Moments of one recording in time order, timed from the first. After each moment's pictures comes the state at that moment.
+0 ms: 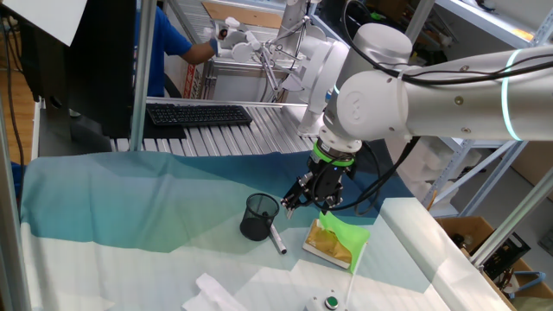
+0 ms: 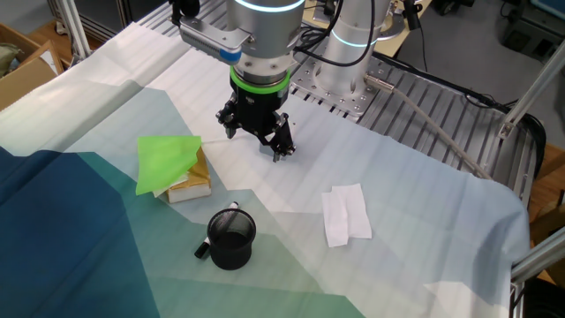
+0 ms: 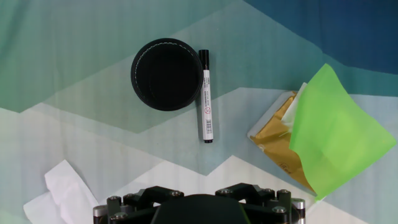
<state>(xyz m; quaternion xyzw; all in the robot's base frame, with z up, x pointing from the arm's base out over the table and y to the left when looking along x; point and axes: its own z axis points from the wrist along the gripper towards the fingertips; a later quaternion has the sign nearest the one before) 0.500 0.000 0.170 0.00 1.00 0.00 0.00</state>
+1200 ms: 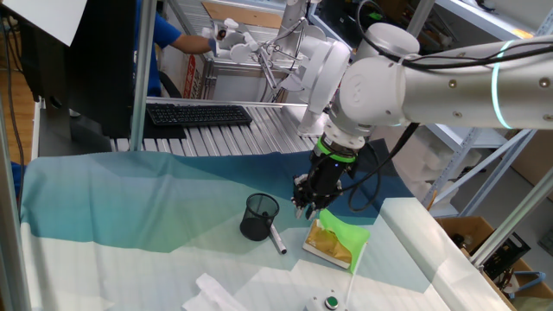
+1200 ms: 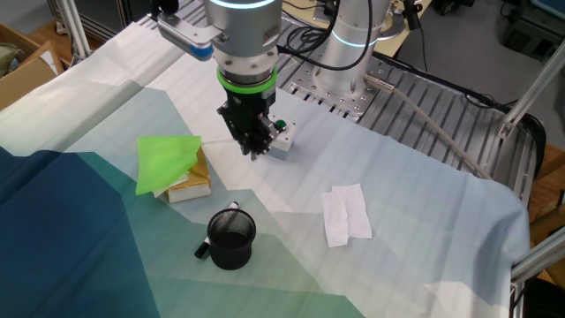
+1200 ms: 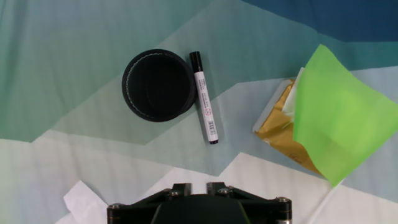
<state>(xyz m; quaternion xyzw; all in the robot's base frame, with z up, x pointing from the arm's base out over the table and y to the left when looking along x) 0.509 0.000 0.170 0.07 1.00 0.04 -0.01</state>
